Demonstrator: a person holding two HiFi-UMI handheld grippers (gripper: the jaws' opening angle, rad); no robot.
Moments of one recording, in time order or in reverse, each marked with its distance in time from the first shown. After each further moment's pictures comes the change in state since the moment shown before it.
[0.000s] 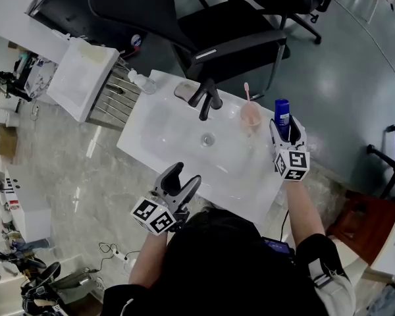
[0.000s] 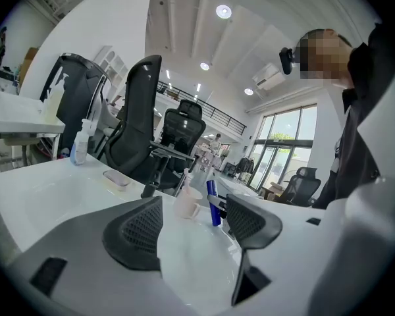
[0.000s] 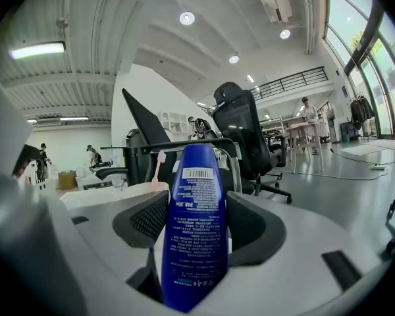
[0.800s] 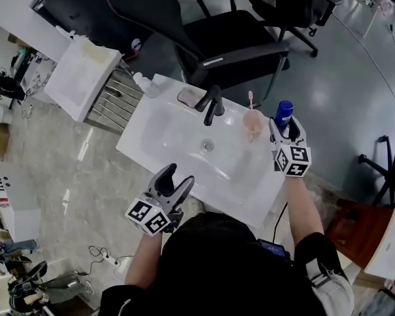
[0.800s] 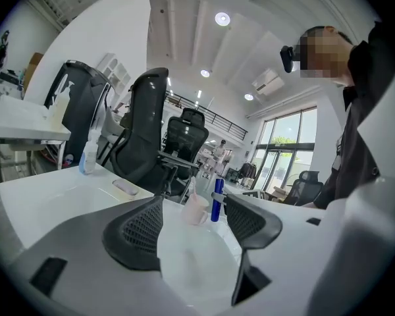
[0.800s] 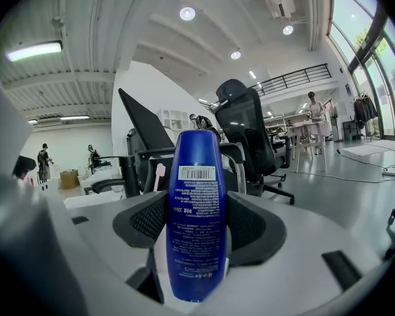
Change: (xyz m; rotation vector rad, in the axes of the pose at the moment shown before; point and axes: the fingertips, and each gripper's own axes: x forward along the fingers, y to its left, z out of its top) left arm -0.019 0.019 0.016 0.012 -0.061 0.013; right arm 0.021 0.002 0.033 0.002 0.034 0.017
